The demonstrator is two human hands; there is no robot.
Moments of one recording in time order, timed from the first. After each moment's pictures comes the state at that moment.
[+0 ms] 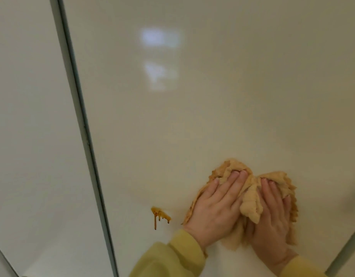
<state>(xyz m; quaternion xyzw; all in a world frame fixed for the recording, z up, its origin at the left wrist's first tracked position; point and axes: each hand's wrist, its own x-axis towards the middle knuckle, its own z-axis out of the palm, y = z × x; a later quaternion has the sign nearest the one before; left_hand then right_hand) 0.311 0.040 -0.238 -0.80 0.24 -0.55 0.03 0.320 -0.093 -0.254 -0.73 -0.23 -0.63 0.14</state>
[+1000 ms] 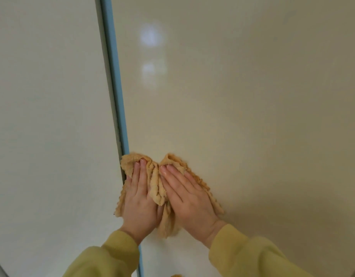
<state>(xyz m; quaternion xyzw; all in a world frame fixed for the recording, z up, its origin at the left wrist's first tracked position) 0.305 0.247 -0.258 -0.81 0.14 -0.56 -0.11 0.312 0.109 -0.232 -0.74 -0.38 -0.55 0.04</state>
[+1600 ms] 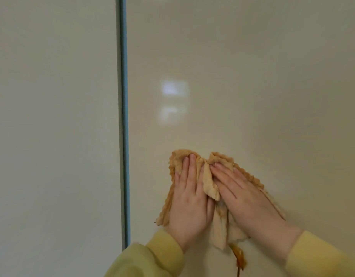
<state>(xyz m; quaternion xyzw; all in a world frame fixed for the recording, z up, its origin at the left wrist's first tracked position) 0.314 0.136 -0.291 -0.79 0.14 -0.59 -0.09 0.313 -0.007 -0.252 -0.76 -0.40 -0.51 -0.02</state>
